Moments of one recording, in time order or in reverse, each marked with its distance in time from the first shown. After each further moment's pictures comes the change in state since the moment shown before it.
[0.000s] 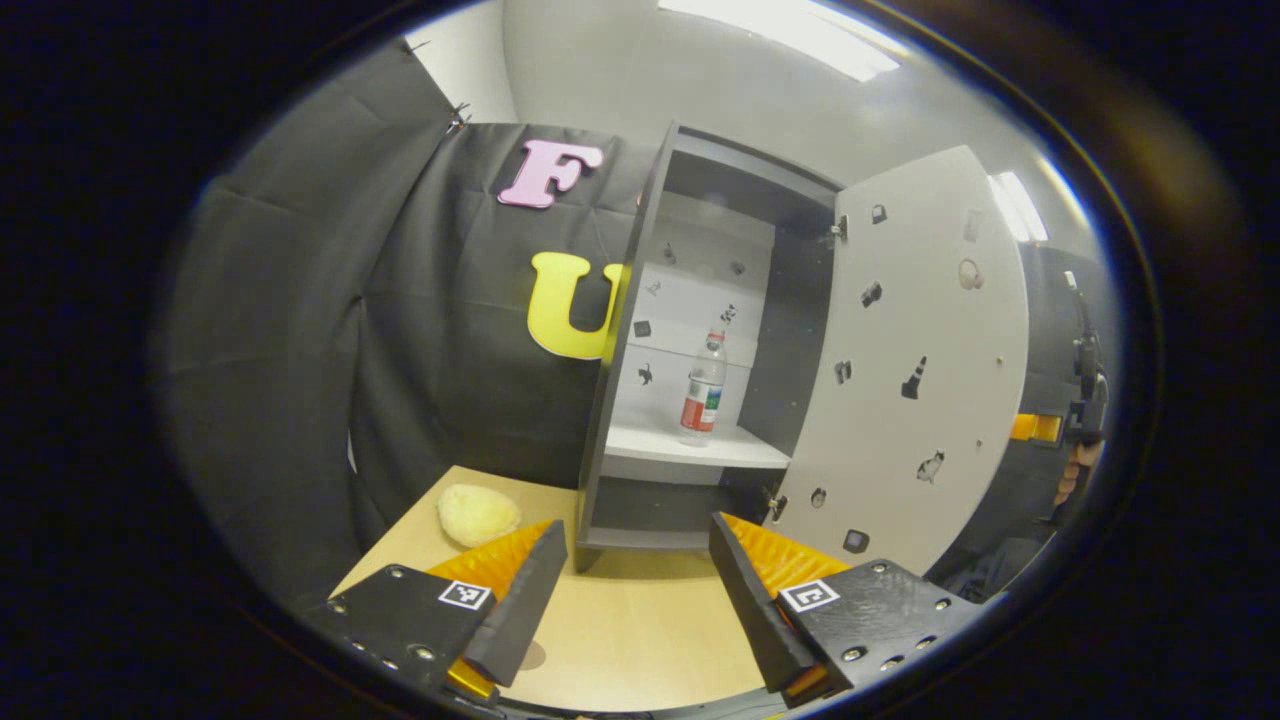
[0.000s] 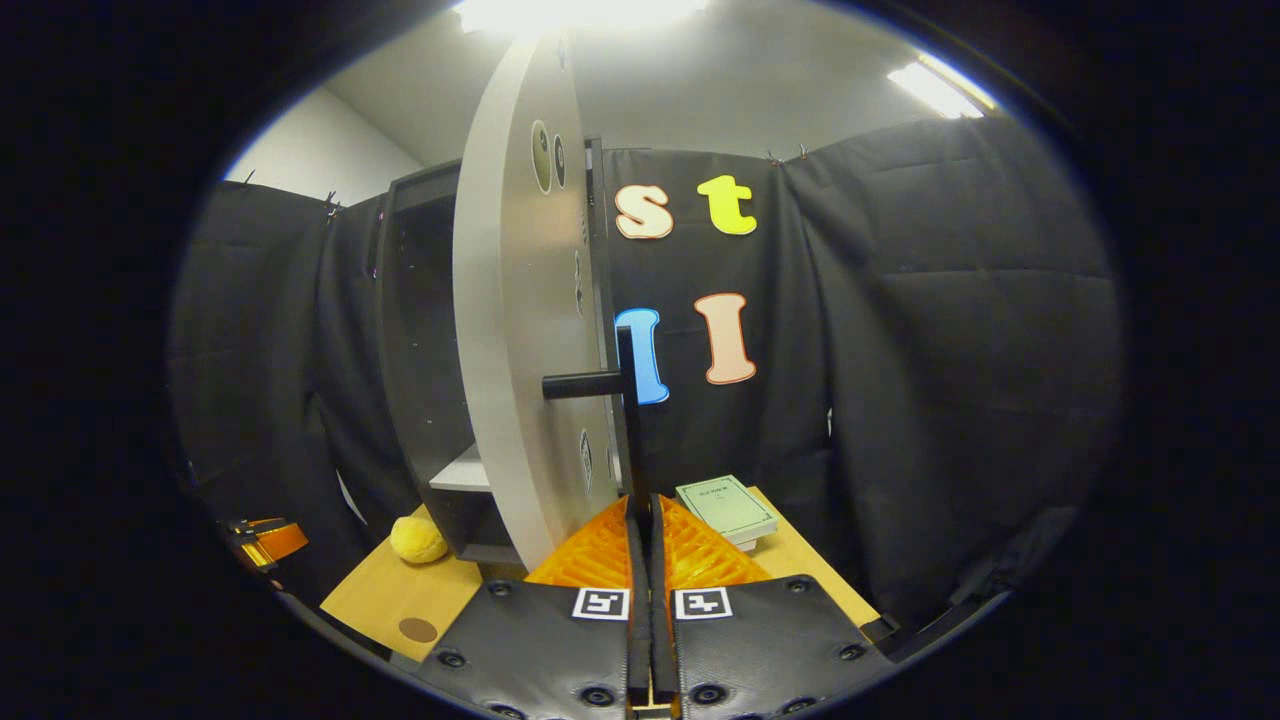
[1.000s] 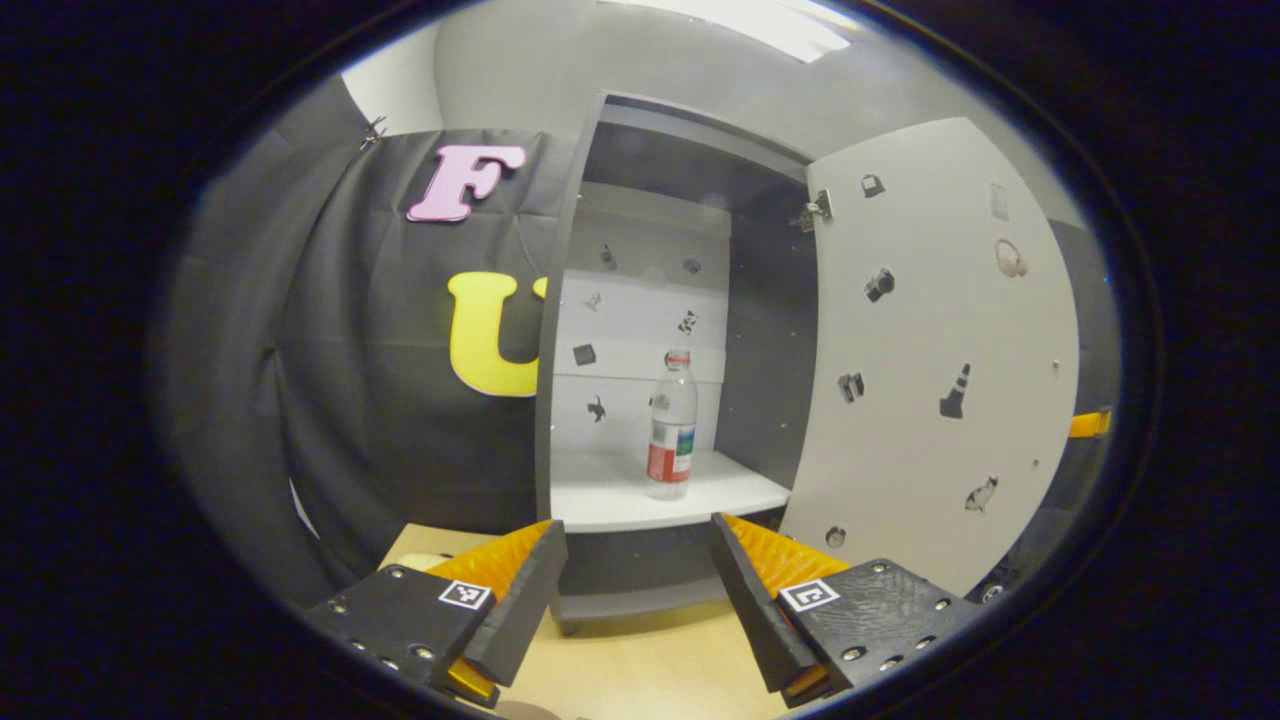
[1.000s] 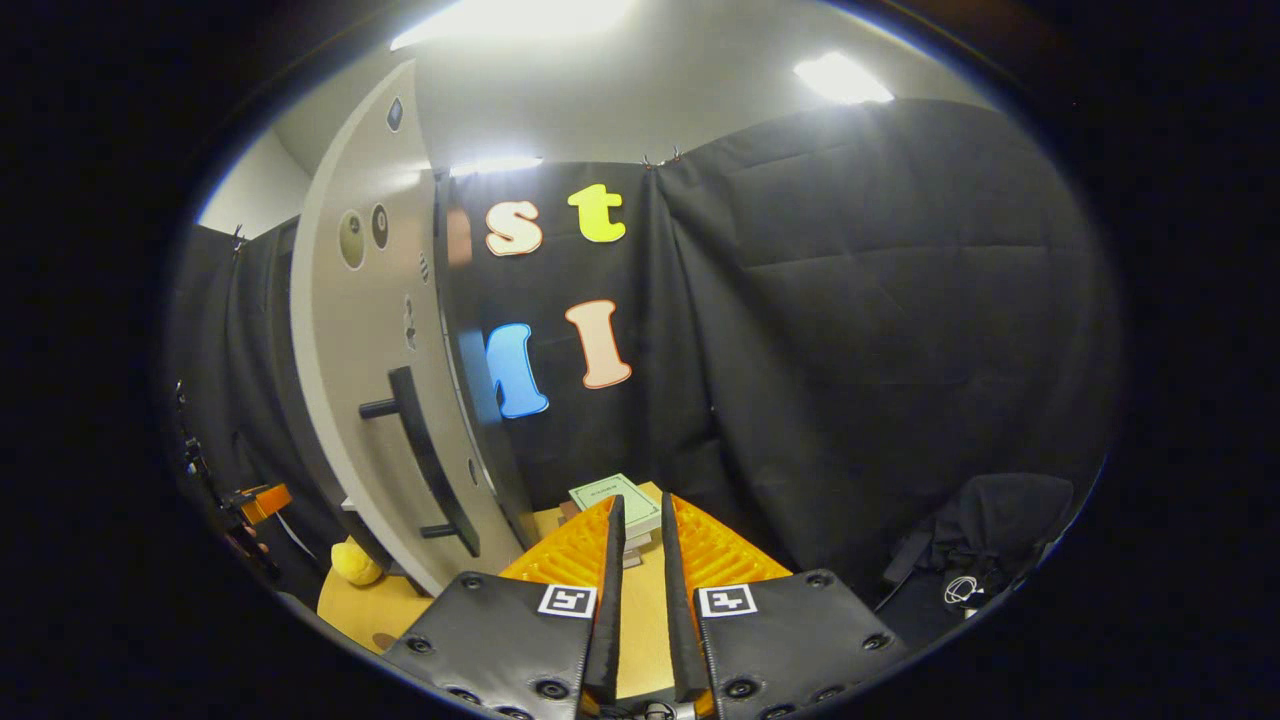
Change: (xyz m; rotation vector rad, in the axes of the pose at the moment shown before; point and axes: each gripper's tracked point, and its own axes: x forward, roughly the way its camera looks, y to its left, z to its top) left arm 0.164 -0.057 0.081 0.144 -0.070 -0.131; right arm -0.041 -0.133 0.007 0.107 -0.029 -0.326
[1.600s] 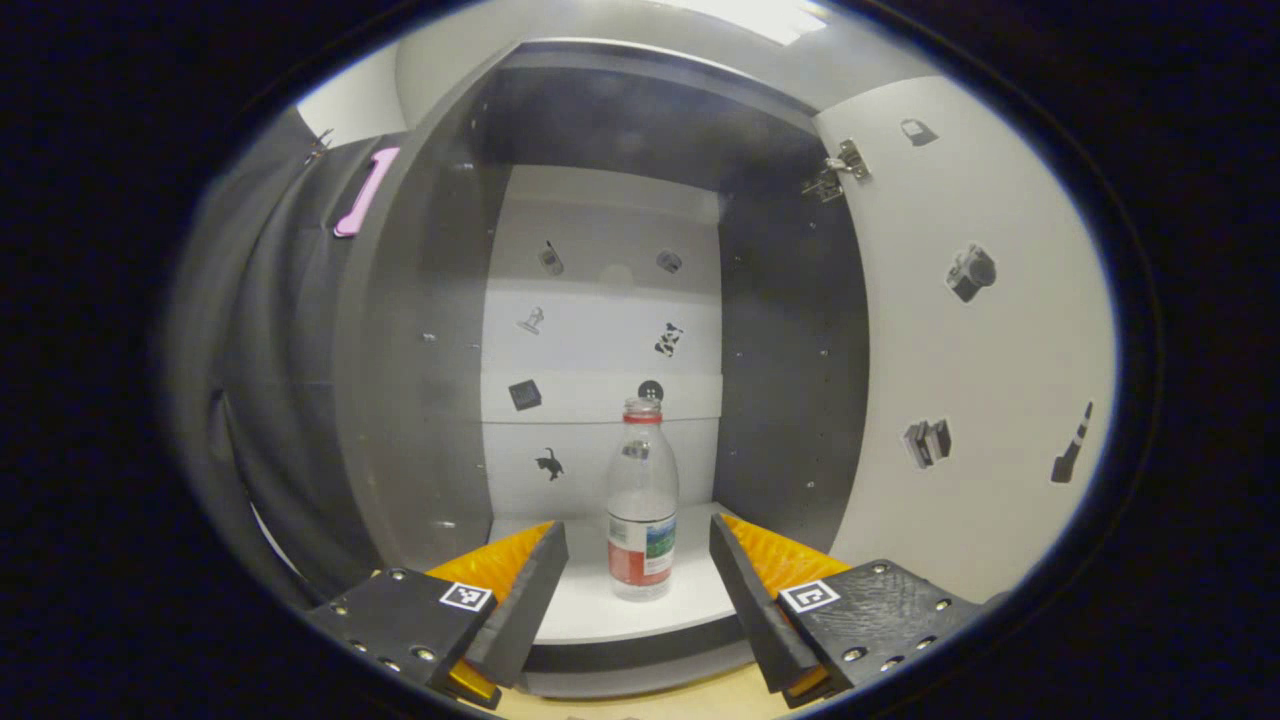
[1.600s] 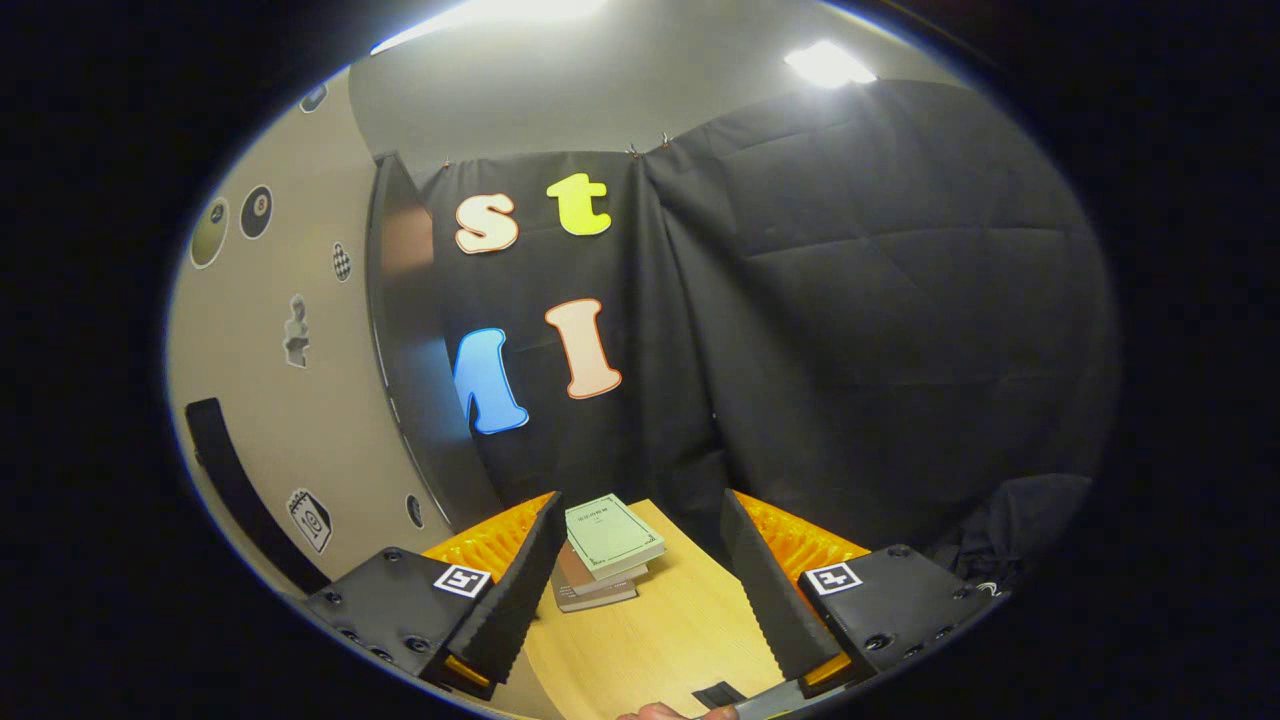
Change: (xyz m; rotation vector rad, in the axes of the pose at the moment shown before) left arm 0.187 -0.045 0.017 0.022 0.012 -0.033; right arm 0.109 -0.019 -0.002 0.045 0.018 0.002
